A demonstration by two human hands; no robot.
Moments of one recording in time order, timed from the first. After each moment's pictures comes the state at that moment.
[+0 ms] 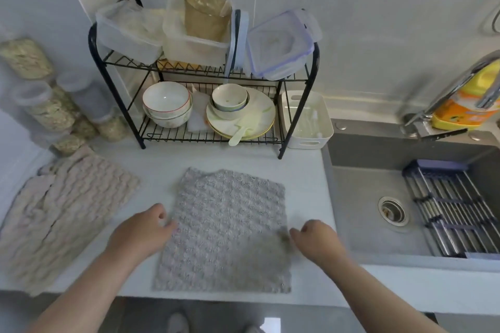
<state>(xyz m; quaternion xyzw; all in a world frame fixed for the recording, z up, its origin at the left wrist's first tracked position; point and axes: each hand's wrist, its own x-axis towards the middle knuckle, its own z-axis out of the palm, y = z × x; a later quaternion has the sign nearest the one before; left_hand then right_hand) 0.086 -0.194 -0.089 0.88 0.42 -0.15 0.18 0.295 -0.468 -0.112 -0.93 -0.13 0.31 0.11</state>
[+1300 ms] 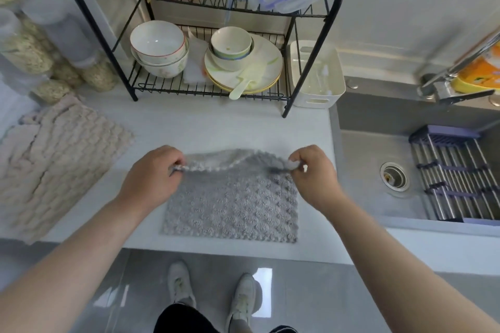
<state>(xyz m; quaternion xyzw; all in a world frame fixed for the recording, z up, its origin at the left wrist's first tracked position) 0.100 -0.202 -0.113 0.93 0.25 0.11 0.24 0.301 -0.440 -0.093 -0.88 -0.29 0.13 0.34</state>
